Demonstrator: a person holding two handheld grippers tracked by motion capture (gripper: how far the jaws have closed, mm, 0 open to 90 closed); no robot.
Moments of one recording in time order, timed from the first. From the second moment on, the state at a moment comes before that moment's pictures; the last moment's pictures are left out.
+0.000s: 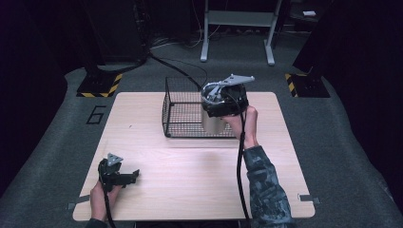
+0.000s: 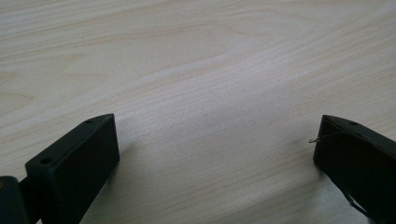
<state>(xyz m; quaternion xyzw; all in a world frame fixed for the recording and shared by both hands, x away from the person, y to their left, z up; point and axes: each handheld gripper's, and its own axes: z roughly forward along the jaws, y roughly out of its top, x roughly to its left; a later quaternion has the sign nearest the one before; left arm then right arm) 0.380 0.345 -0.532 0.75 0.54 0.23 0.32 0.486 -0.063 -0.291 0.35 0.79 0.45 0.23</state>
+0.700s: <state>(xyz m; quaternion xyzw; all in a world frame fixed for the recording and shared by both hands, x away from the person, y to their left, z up) 0.379 0.346 -0.532 0.75 0.53 0.23 0.31 0.532 -0.033 -0.285 0.36 0.79 0.44 0.24</state>
